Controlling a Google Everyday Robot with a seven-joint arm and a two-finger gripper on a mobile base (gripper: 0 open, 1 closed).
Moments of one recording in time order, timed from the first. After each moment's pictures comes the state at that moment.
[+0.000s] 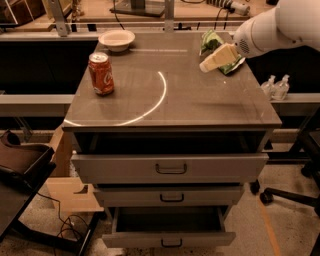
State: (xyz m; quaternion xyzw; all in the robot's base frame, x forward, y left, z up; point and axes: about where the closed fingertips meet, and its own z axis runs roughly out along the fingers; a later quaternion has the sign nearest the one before) arm 0.726 -0.199 0.957 -0.34 0.81 -0.01 0.47
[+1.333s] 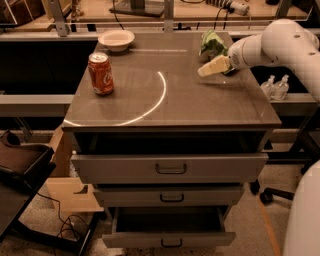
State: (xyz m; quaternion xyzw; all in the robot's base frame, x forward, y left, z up) arm 0.819 -0.220 0.877 -0.30 0.82 0.04 0.49
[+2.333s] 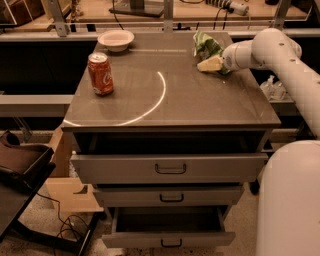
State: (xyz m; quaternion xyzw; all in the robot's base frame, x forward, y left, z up) arm 0.871 -0.217 0.843 -0.27 0.82 0.06 0.50
